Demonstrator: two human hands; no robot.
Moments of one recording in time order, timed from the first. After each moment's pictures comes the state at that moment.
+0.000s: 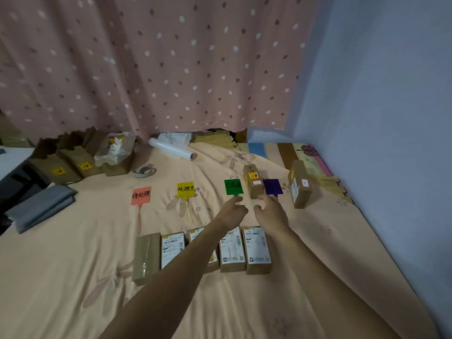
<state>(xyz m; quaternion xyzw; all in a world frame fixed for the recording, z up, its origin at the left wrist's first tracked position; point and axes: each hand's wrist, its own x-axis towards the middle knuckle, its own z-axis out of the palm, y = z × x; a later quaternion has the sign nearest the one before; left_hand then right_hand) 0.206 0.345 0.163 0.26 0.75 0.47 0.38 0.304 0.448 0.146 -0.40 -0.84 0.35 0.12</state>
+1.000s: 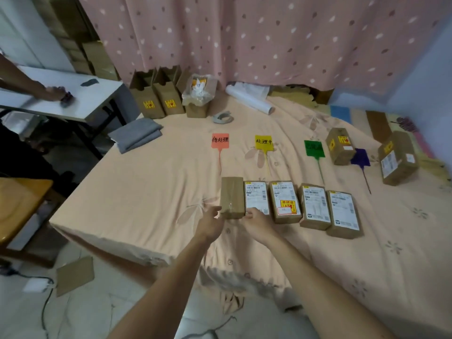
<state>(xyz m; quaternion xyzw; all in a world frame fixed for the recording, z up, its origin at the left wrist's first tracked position) 0.138 0.028 0.027 0.02 0.83 0.47 0.30 0.217 0.172 0.045 -0.34 -0.80 0.49 -0.11</state>
